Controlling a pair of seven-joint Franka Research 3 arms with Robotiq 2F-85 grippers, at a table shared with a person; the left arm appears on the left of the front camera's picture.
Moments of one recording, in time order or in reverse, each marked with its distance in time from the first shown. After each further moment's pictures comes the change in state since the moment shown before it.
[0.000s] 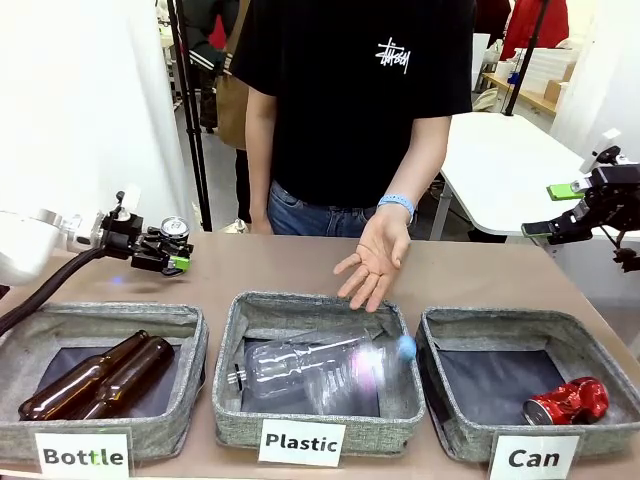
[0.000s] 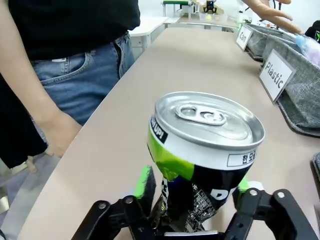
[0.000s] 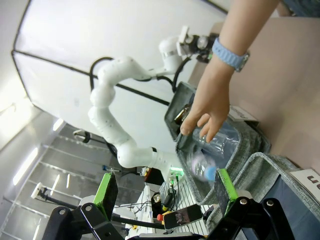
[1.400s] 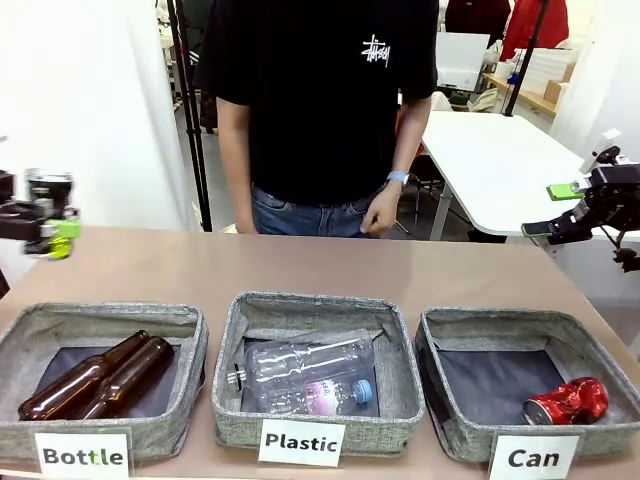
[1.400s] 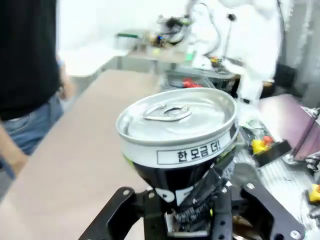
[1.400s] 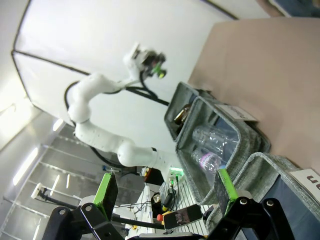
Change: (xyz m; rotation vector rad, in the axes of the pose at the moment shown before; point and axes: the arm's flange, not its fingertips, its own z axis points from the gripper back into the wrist) left arm 0.107 -0.173 0.158 -0.241 -0.096 0.108; right arm 0.000 0.000 0.001 -0.001 -0.001 0.000
